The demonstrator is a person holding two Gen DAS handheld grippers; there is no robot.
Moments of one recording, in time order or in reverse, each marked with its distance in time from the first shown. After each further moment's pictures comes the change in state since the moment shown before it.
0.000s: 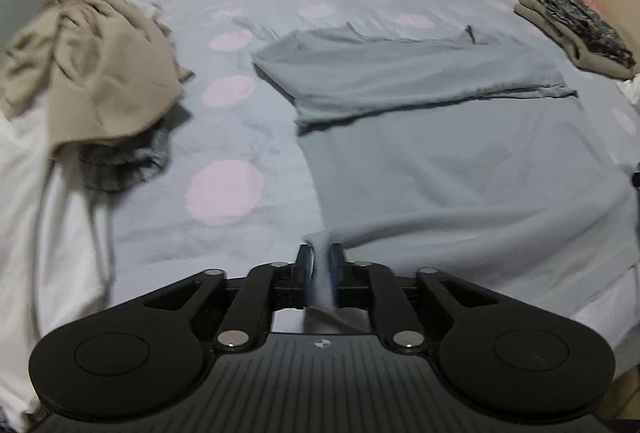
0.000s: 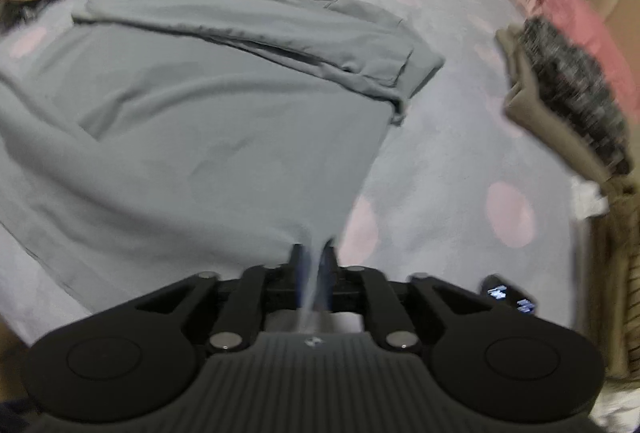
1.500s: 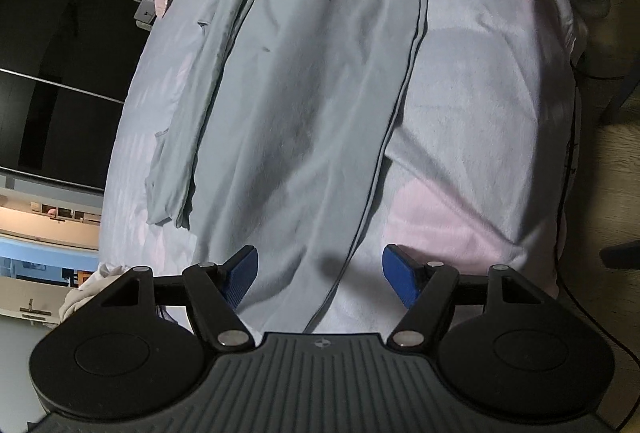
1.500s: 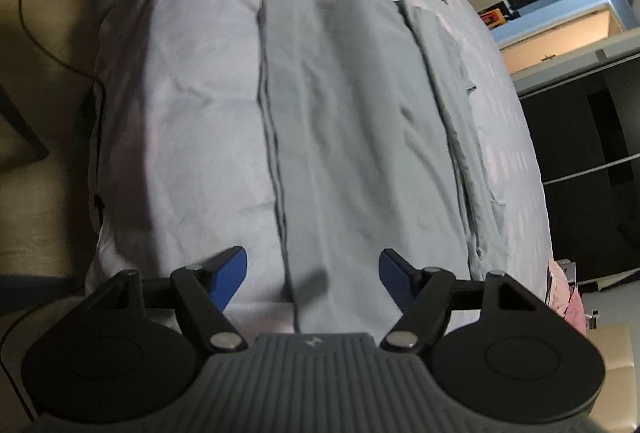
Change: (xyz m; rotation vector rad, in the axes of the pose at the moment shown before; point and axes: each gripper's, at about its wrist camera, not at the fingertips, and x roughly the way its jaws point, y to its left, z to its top) left arm 0.001 -0.129 -0.116 1.130 -0.068 0.151; right arm -0.037 0.115 -0.096 -1.003 -0.263 0.013
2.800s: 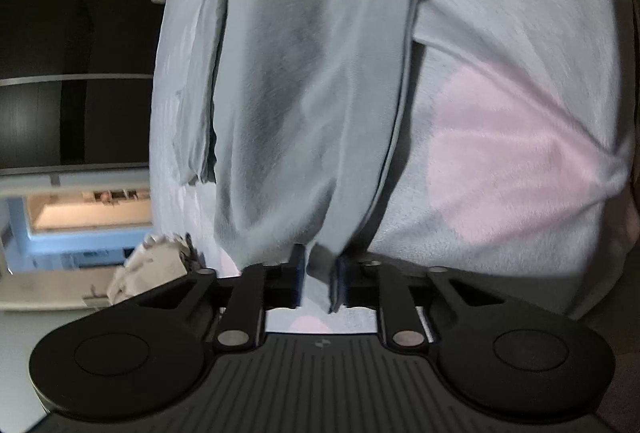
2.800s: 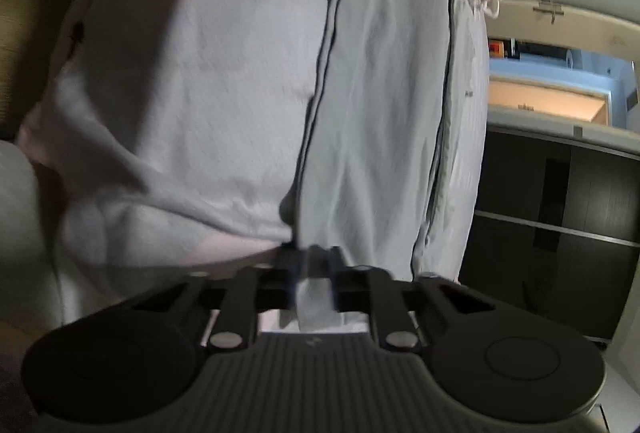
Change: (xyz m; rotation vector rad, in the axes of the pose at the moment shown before) left arm 0.039 -0.016 -0.013 0.087 0.184 0.175; right arm 0.025 0.039 -0.032 -0.352 0.176 -0.245
